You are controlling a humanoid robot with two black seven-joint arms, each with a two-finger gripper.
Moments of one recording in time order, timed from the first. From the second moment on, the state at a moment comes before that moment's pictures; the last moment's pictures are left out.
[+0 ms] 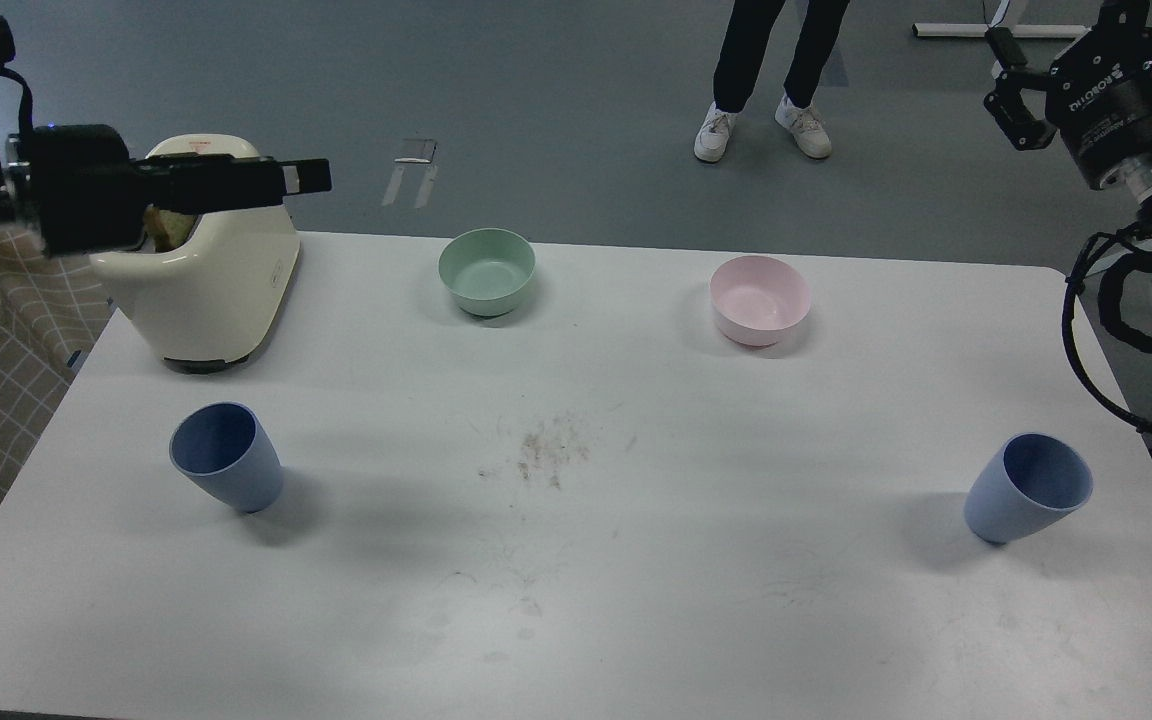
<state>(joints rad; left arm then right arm) -0.83 1.19 -0.62 -1.45 1.42 -0.49 -0.48 0.93 -0.40 0.89 0.58 -0.39 0.49 0.40</state>
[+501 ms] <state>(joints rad) -0.69 1.26 -0.51 -1.45 1.71 -0.43 -0.49 0.93 -0.40 0.89 0.58 -0.39 0.49 0.40</state>
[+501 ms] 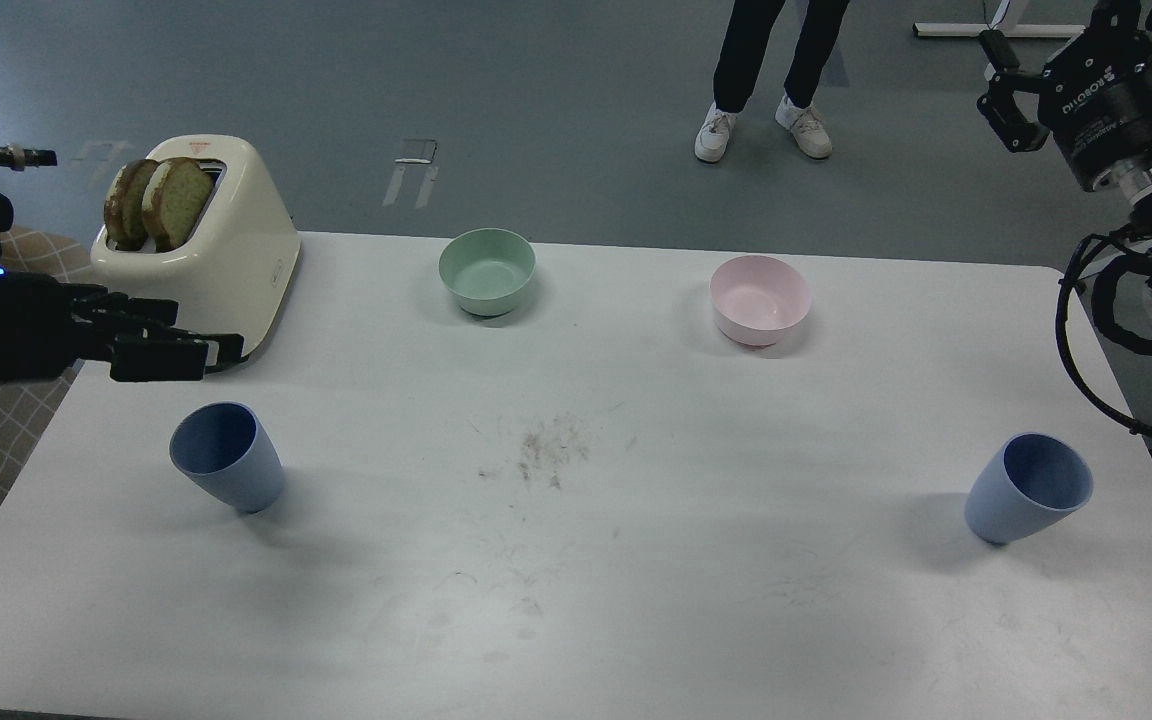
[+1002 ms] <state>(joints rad) -0.67 1.17 -0.44 -1.30 1.78 -0.37 -0.49 0.93 -0.39 0.89 0.58 -0.39 0.49 0.40</state>
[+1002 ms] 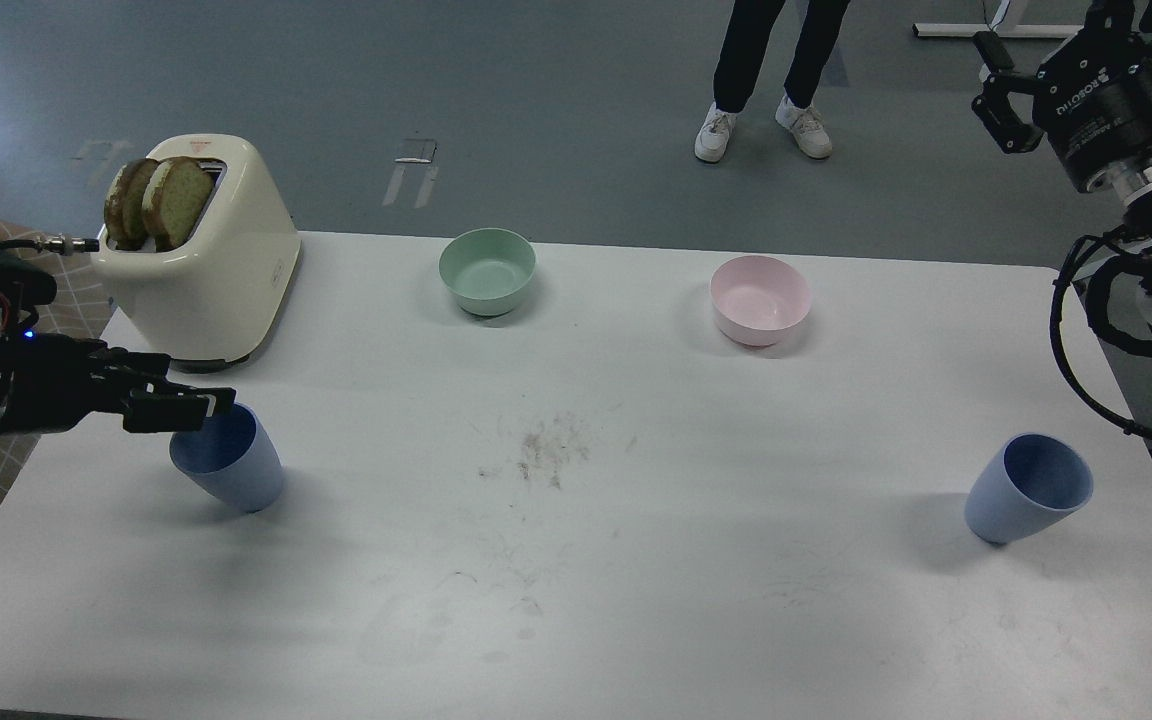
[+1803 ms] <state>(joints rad) -0.60 1.10 -0.44 -1.23 1.80 -0.36 -0.49 0.93 -0.39 0.89 0.58 -0.39 0.49 0.40</state>
